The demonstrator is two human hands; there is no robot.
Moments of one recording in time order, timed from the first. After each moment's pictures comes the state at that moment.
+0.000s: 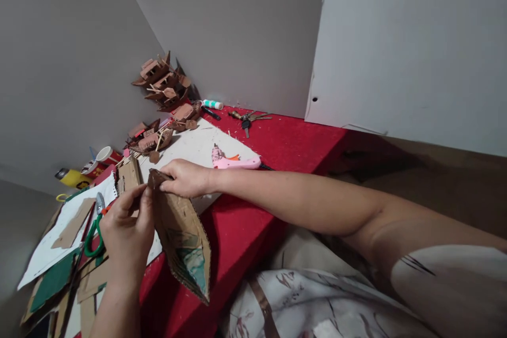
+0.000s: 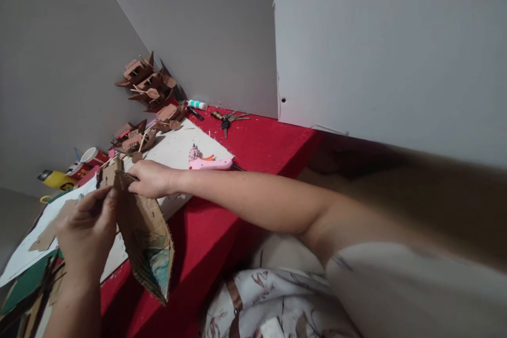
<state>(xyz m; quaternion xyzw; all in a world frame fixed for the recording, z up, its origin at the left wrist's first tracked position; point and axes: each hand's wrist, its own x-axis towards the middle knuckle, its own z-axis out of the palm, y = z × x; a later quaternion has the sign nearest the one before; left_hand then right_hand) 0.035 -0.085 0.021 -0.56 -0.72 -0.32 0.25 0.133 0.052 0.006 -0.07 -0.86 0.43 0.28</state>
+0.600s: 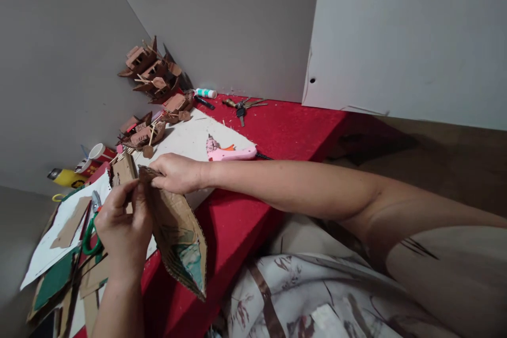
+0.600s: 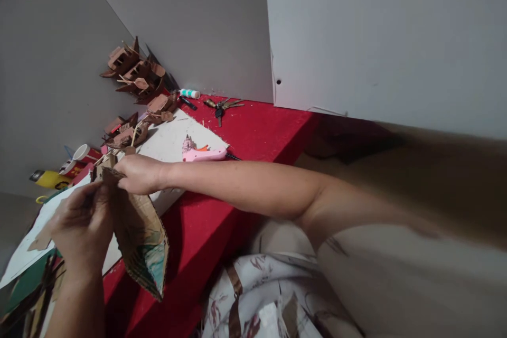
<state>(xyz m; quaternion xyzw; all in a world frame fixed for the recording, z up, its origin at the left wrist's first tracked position) 0.041 -0.080 0.020 -0.57 -0.72 -0.32 0.23 0.134 0.053 0.006 -0.04 -0.86 0.41 0.31</state>
